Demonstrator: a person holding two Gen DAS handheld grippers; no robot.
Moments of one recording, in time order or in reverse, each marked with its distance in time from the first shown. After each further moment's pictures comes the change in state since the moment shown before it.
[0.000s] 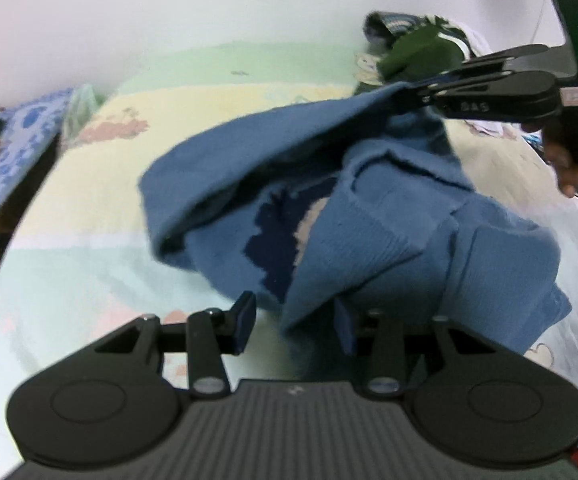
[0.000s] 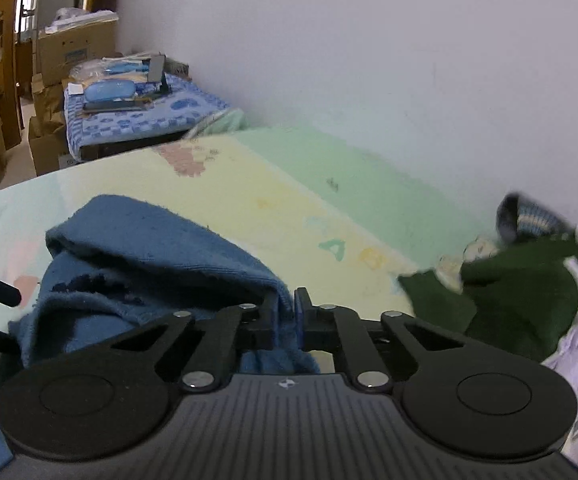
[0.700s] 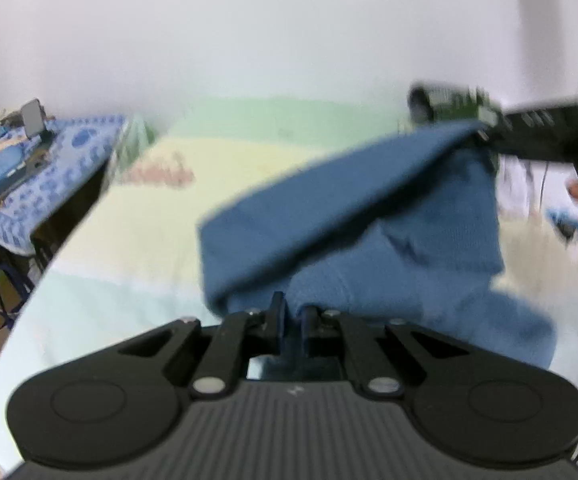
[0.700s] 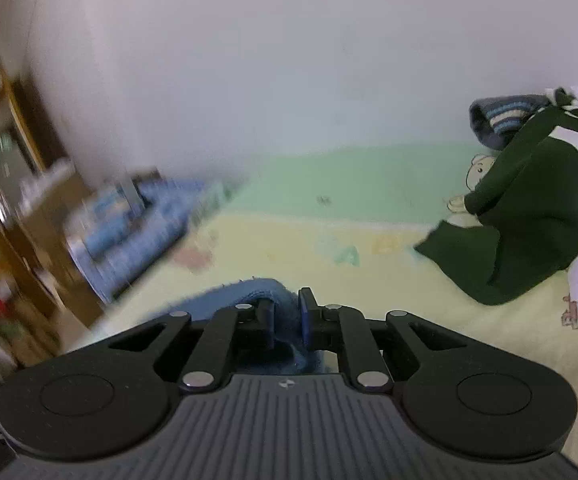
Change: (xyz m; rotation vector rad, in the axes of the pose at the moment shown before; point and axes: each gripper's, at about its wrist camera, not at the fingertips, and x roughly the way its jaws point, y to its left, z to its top) left arm -0.043 0.001 0.031 -0.163 -0.193 0.116; right arm -0.044 -0.054 0.003 0.601 -0.134 0.137
